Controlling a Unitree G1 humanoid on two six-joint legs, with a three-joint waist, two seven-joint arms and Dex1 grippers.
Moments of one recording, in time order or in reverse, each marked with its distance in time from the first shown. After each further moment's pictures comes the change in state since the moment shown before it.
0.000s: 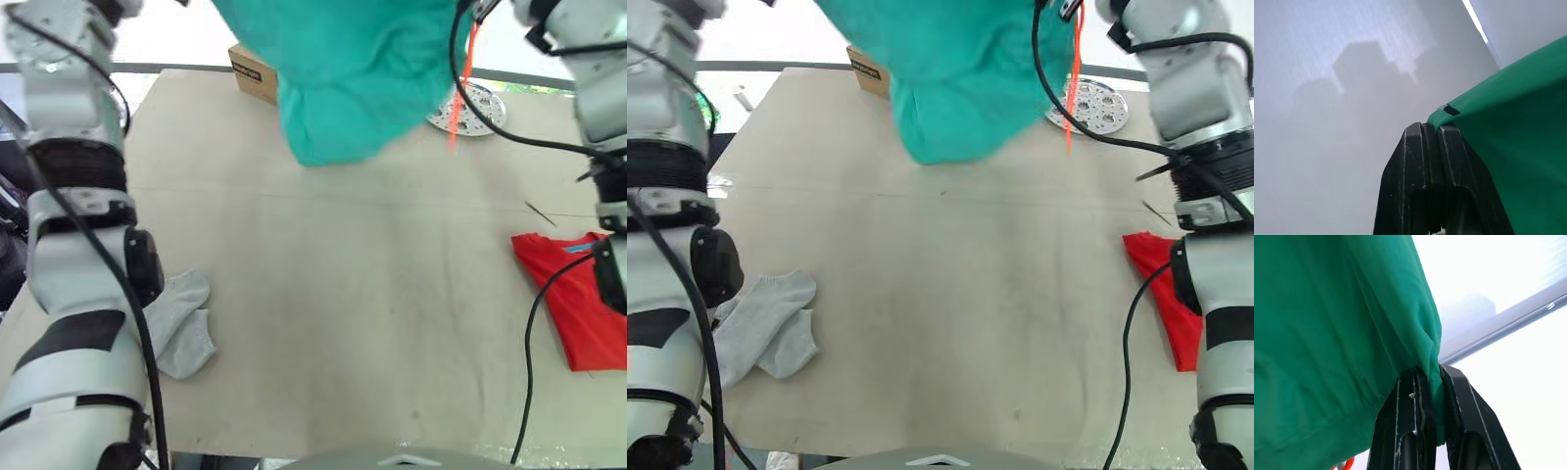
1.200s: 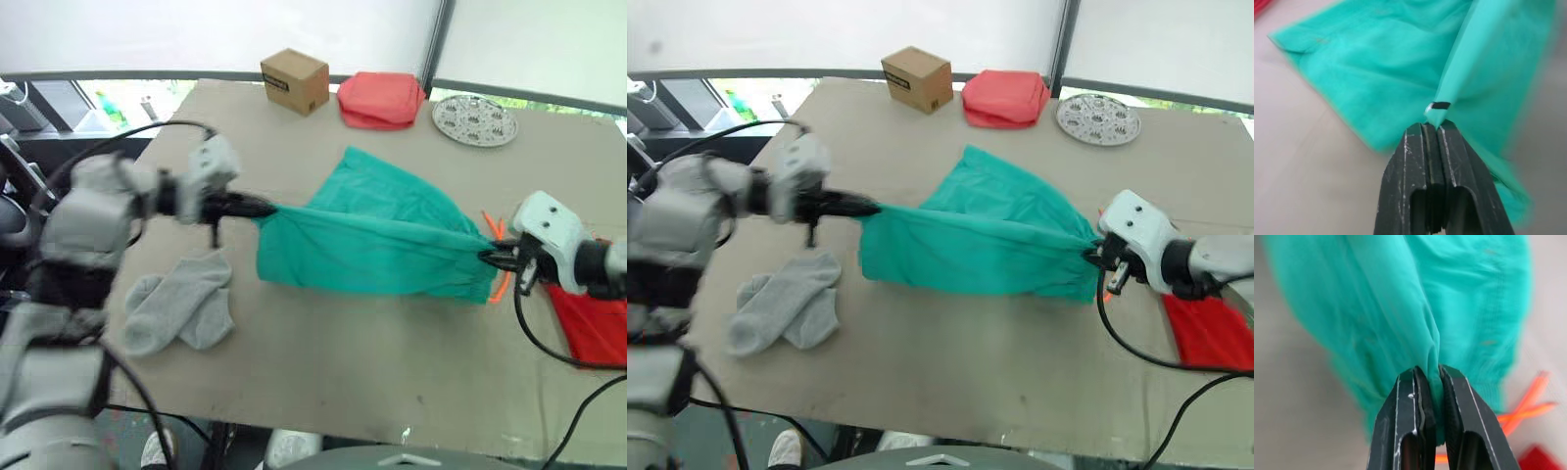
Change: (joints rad) left arm 0.344 0.057 -0.331 -0.301 -0.010 0.586 -0.678; right arm 0.939 -0.386 -0.278 -0.917 0.615 0.965 0.401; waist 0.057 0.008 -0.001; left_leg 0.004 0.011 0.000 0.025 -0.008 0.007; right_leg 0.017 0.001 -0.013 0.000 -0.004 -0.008
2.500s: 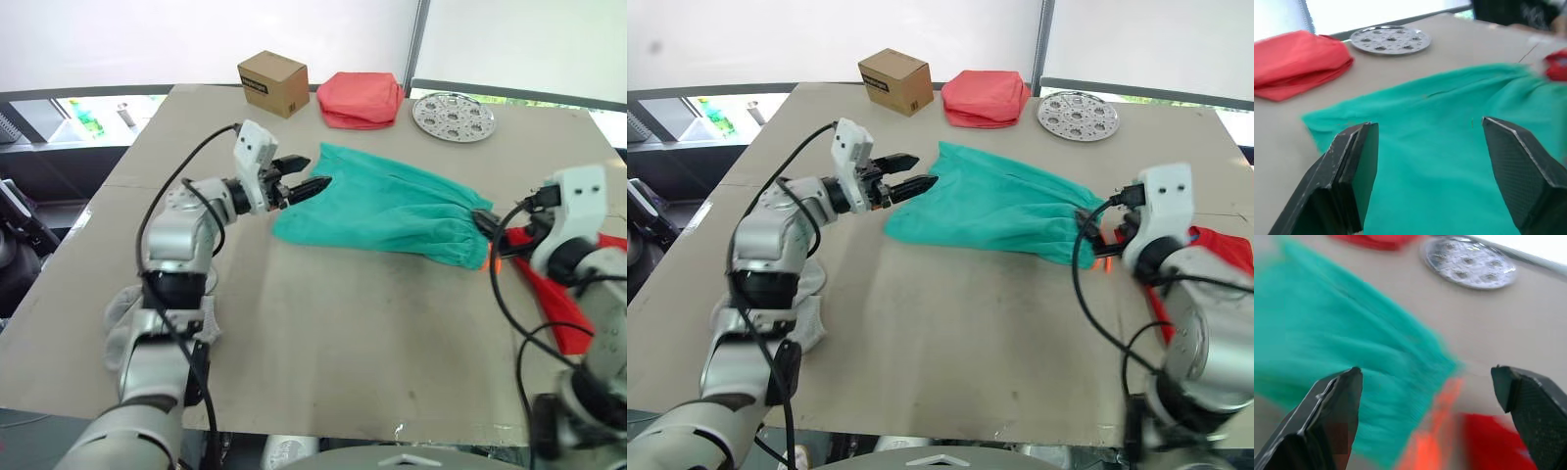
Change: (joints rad) left arm 0.176 -0.343 0.279 -0.186 -0.127 0.175 0.335; right arm -0.061 0.859 -0.369 -0.346 -0.426 0.527 -0.237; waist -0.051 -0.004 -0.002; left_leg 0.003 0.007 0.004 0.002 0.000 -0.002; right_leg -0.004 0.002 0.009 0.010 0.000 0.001
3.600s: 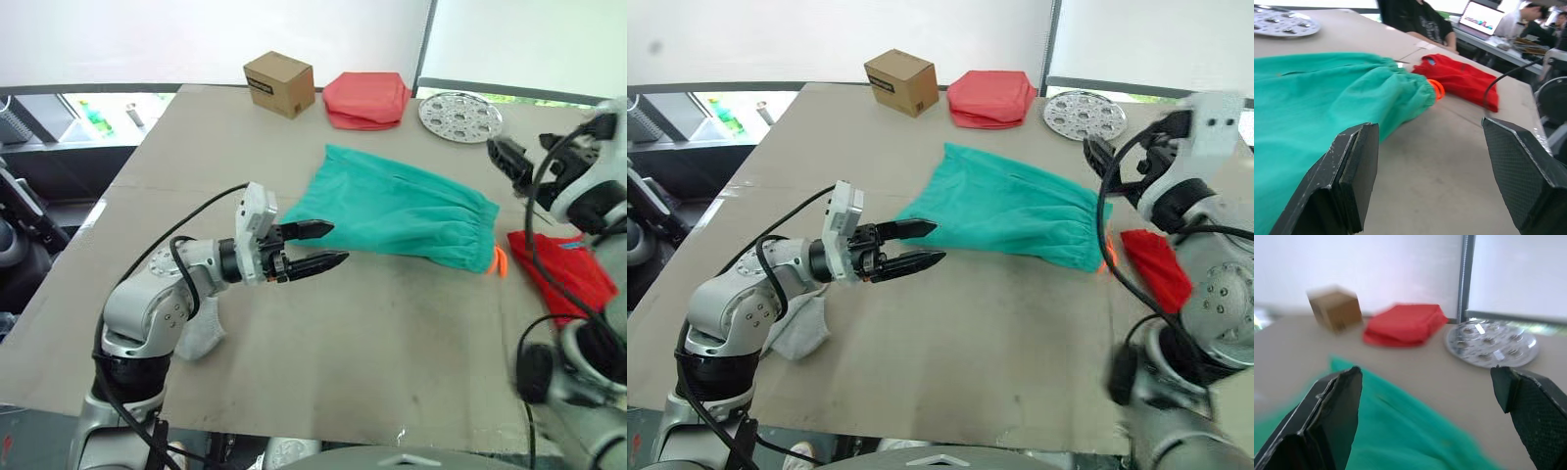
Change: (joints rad) left arm 0.391 0.124 -0.011 -0.535 -0.360 0.203 -0.006; right arm -0.094 -0.318 0.084 0.151 0.194 -0.290 -0.045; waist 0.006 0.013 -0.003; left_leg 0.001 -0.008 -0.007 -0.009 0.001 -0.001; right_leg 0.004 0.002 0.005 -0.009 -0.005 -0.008
